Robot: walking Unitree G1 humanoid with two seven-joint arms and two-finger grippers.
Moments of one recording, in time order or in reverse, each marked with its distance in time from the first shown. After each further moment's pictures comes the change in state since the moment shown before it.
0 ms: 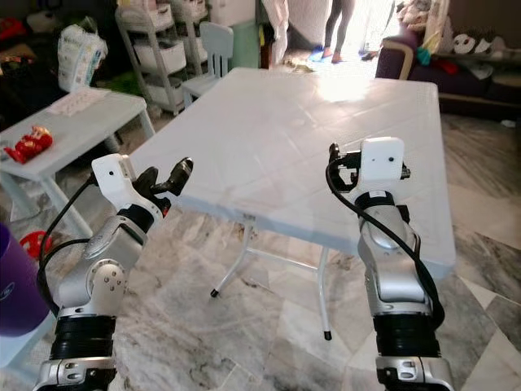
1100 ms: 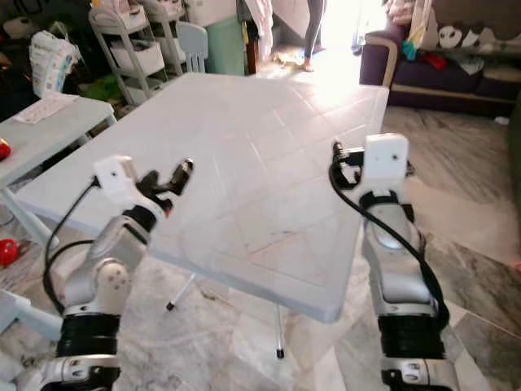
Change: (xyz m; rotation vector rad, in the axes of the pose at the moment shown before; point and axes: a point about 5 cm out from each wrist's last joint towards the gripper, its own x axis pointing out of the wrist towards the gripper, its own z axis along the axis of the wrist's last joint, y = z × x) left arm 0.004 -0.004 -0.008 -0.042 0.019 0.019; right arm -0.002 -0.012 0.003 -0.018 -0.009 -0.033
